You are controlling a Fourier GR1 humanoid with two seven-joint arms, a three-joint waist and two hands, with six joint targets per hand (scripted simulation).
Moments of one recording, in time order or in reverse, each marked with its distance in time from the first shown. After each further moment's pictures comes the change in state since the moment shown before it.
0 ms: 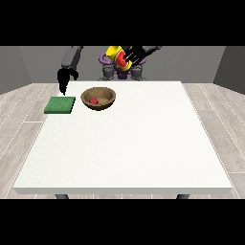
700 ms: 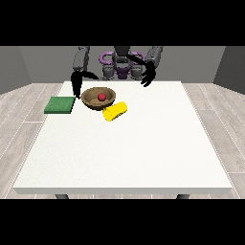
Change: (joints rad) left arm 0.294 0.023 0.148 -0.013 0.500 -0.211 -0.357; right arm 0.031 0.158 0.093 -0.121 0.034 -0.160 0.100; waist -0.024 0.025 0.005
